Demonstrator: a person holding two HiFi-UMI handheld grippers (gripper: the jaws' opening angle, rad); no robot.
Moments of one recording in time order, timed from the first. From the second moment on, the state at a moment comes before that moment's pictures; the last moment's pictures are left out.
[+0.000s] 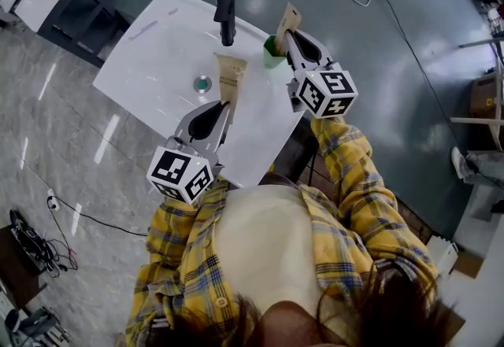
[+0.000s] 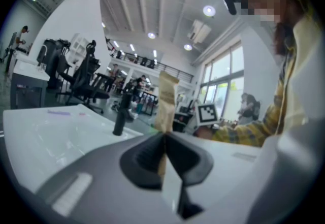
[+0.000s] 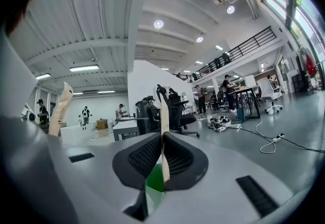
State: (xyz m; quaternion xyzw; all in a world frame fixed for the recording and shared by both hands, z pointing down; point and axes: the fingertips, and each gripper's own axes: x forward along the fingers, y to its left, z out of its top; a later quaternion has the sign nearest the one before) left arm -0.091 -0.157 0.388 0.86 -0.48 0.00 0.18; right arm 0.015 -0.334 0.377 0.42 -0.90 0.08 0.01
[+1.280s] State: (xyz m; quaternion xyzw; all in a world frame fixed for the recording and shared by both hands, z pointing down) left arm -0.074 -0.175 0.372 0.88 -0.45 -0.01 0.16; right arm 0.047 -0.283 0.369 0.44 -0.89 0.12 0.00
